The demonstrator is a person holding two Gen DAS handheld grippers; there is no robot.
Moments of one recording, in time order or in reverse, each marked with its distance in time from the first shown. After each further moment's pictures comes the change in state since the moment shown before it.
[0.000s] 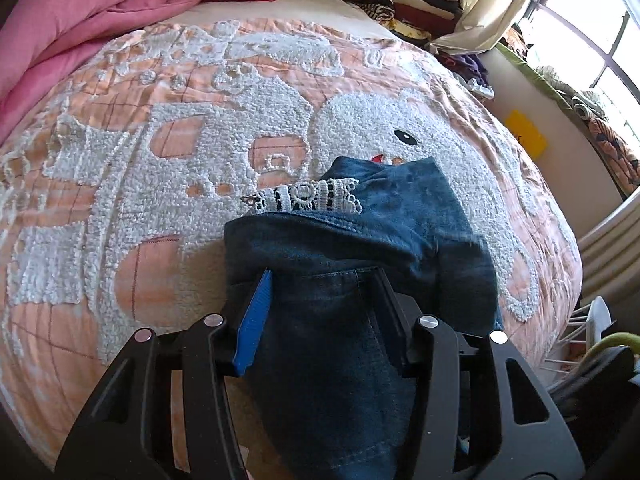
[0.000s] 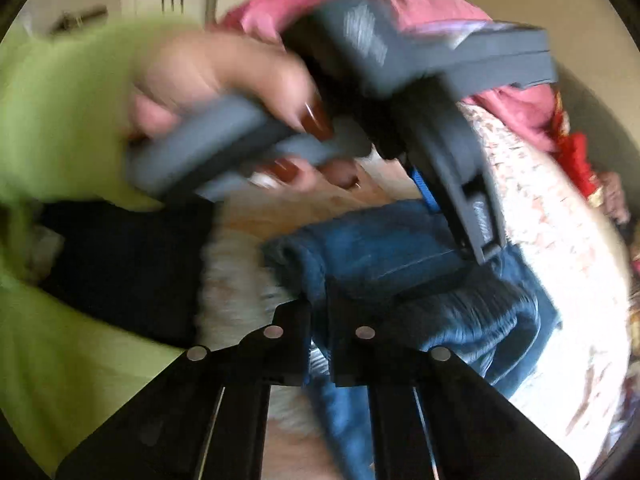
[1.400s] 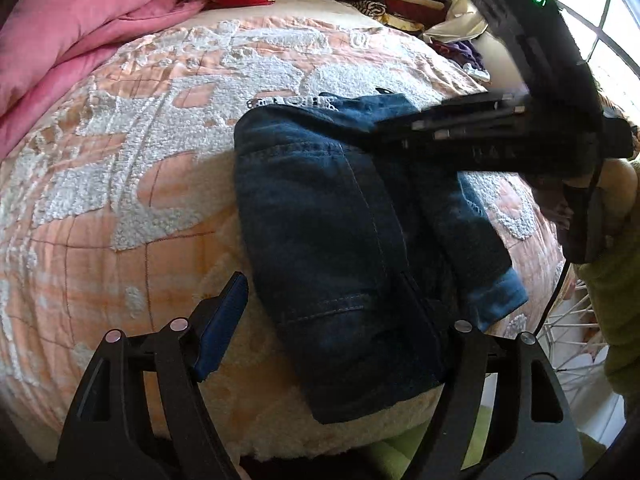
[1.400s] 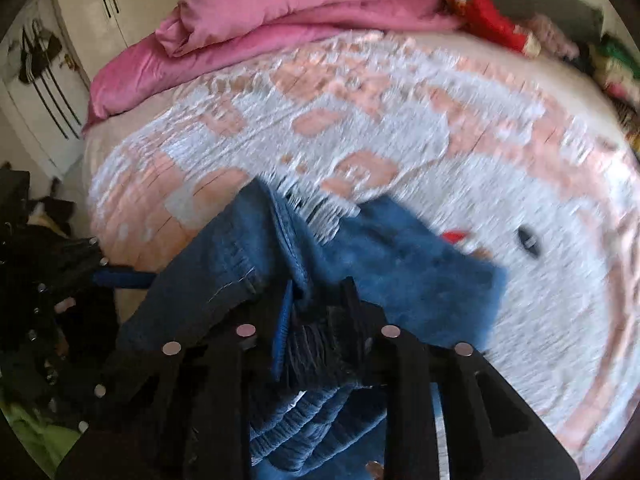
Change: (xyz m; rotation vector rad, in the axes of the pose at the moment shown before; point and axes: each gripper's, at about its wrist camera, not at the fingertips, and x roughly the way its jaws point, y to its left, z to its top) left arm -0.030 -0.020 -0.077 0.065 -0.016 0.062; right arm 0.019 -0.158 -0.002 0.518 0.075 -0.103
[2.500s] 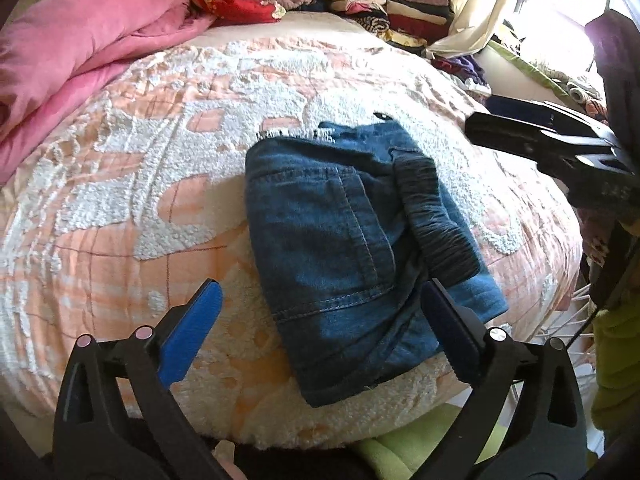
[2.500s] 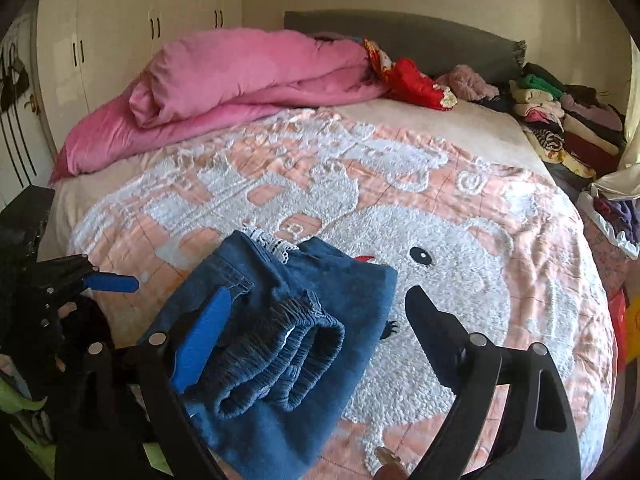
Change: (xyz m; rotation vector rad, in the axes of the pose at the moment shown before) left arm -0.032 -0.007 0.003 -0.012 -0.062 0.026; right arm -0.096 0.015 -0.036 0.092 -0.255 -0.205
